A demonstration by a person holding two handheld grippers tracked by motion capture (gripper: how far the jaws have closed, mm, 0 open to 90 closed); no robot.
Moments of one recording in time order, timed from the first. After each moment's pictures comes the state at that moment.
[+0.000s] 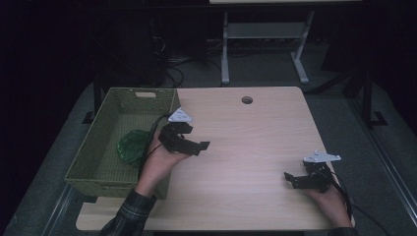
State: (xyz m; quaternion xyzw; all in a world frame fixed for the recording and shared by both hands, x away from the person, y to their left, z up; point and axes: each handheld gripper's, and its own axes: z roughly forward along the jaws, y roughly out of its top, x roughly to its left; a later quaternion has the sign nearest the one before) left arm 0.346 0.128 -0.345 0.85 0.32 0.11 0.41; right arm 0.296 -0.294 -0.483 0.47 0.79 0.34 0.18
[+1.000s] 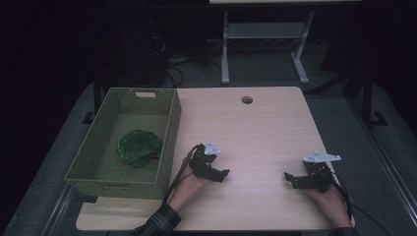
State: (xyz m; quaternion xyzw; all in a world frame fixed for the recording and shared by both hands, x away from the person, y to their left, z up) left arm 0.339 0.074 -0.468 0.88 0.32 0.11 0.35; right arm 0.296 -0.294 -0.483 0.47 0.79 0.34 0.18
